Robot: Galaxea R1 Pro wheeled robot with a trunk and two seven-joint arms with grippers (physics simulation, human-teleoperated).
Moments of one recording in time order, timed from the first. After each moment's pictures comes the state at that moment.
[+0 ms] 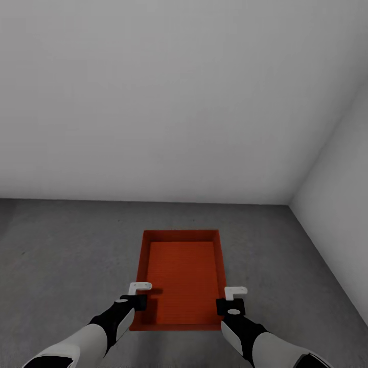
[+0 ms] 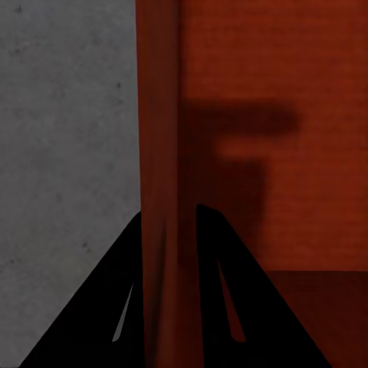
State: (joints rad) left arm -0.70 -0.08 -0.03 -0.19 0.03 0.10 0.10; right arm -0.68 0.12 0.62 -0.17 -0.53 -0.05 -0.38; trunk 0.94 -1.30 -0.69
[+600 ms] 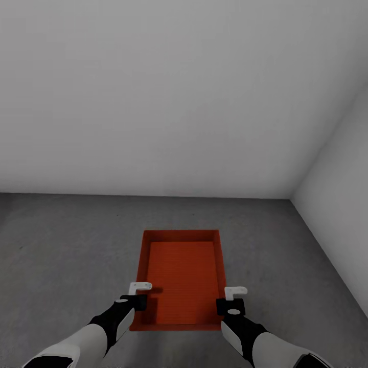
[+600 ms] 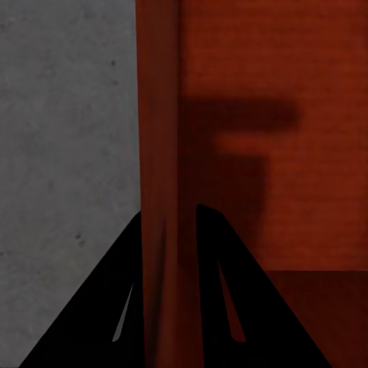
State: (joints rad) left arm -0.70 -0.08 -0.03 -0.19 0.03 0.10 0.10; right arm -0.68 0.12 0.62 -0.17 -0.53 -0.05 -0.38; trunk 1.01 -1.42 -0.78
